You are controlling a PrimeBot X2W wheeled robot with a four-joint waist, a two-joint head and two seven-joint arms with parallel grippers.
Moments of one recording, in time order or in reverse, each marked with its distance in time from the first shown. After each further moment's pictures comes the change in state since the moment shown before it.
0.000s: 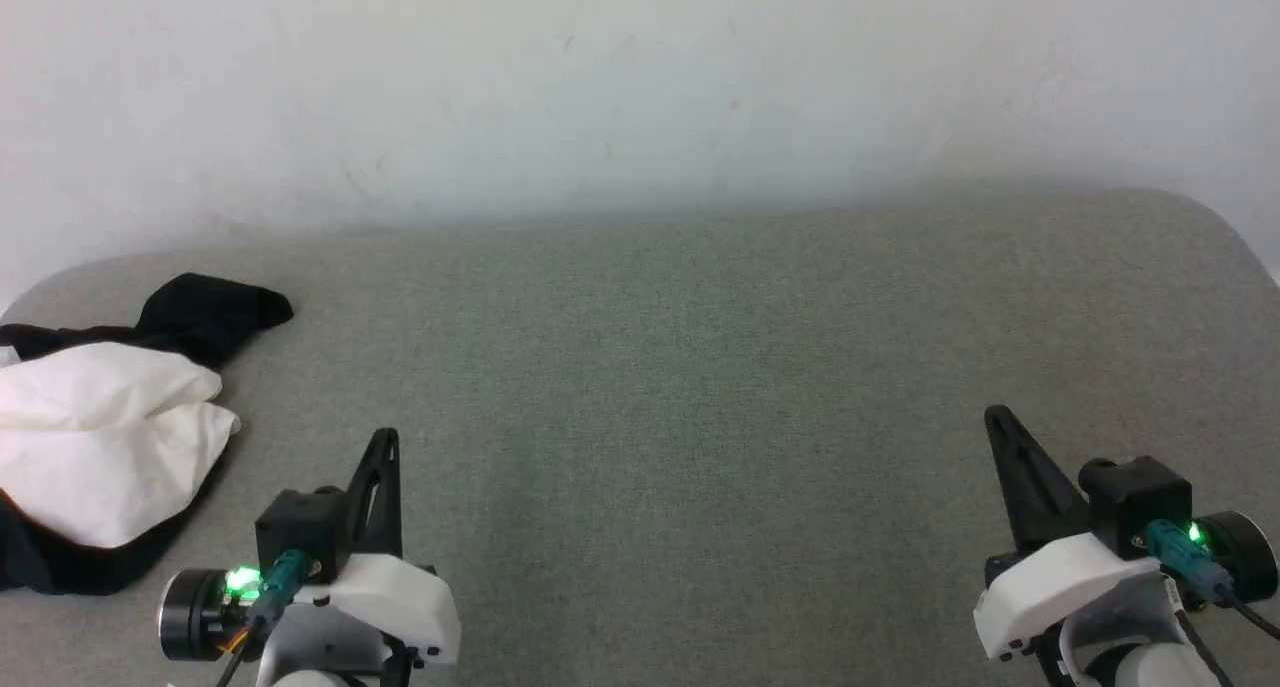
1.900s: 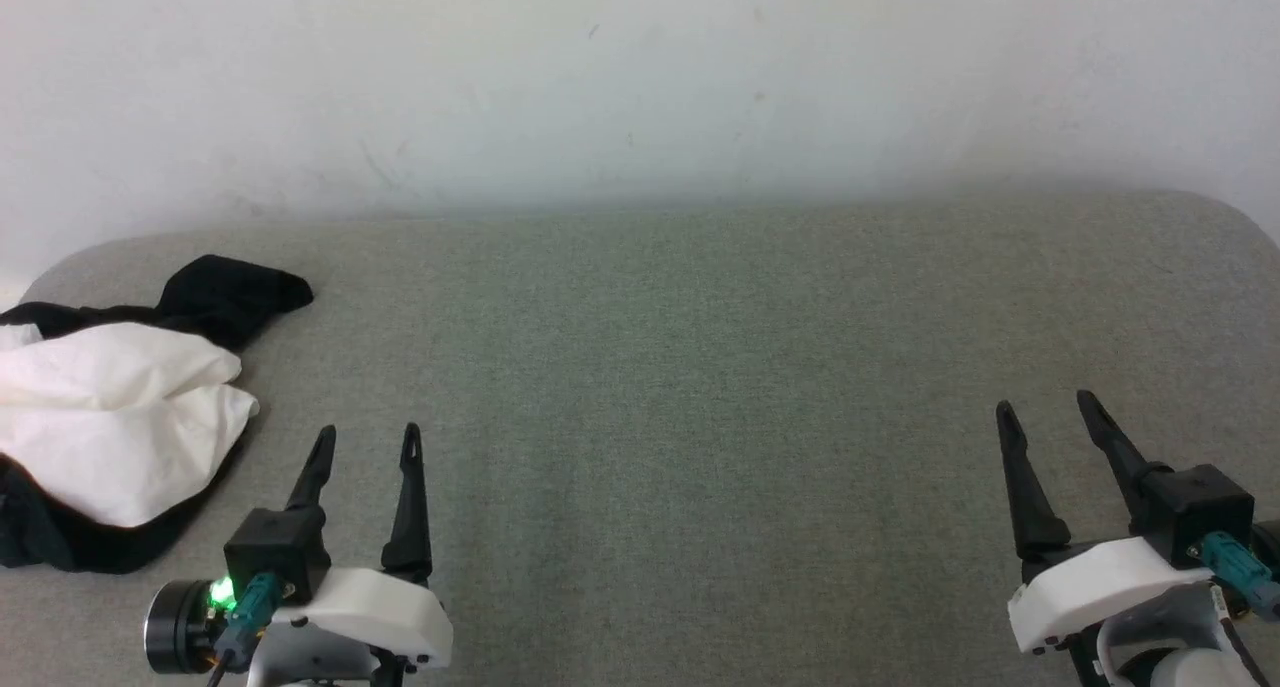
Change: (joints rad) left arm 0.030 0.001 0.006 -0.046 -0.050 0.008 -0.055; right arm 0.013 -0.001 -0.059 -0.018 0.023 0.000 -0.054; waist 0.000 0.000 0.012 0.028
